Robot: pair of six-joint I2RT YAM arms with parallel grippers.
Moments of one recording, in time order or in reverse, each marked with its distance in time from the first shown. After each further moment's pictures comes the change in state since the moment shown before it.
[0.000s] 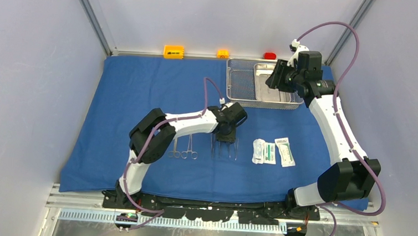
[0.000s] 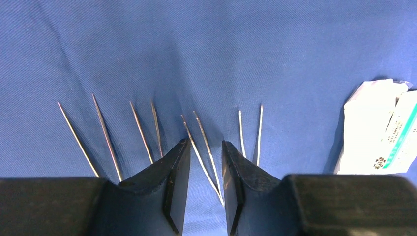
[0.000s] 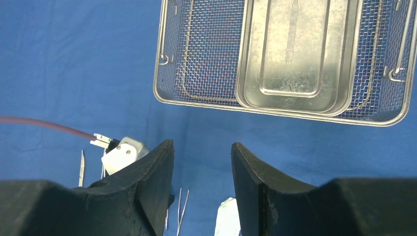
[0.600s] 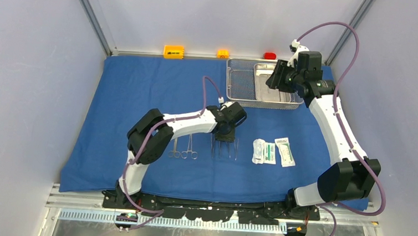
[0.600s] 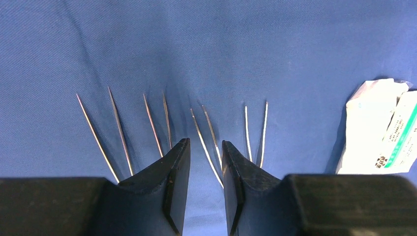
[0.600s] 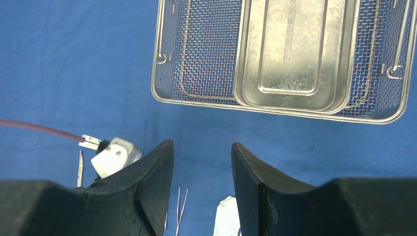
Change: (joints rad) left arm -0.004 -0.026 -0.006 -0.013 -0.030 -0.002; right arm 0.000 0.000 0.000 -0.007 0.007 0.000
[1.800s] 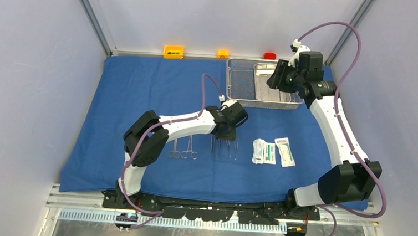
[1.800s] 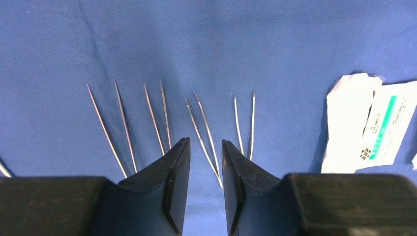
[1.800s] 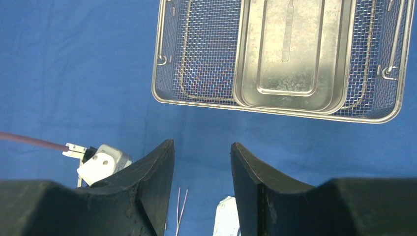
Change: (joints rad) left arm -0.031 -0.044 0.000 -0.009 -0.057 -0.008; right arm 0.000 -0.019 -0.003 0.000 0.006 0.000
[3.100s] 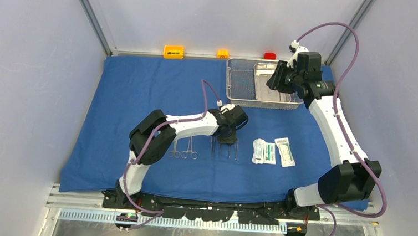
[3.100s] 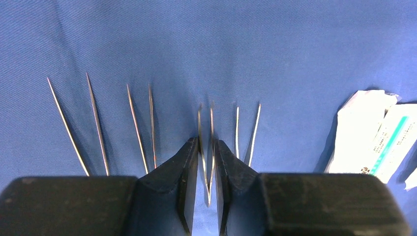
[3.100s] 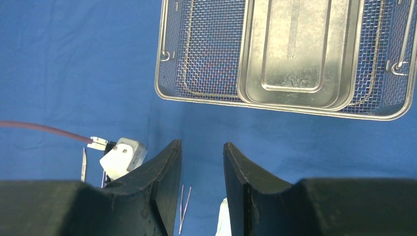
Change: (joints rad) left arm 0.003 0.065 -0.014 0.036 0.044 -0.121; right arm 0.011 0.005 -0.001 -0.007 -0.002 0.012
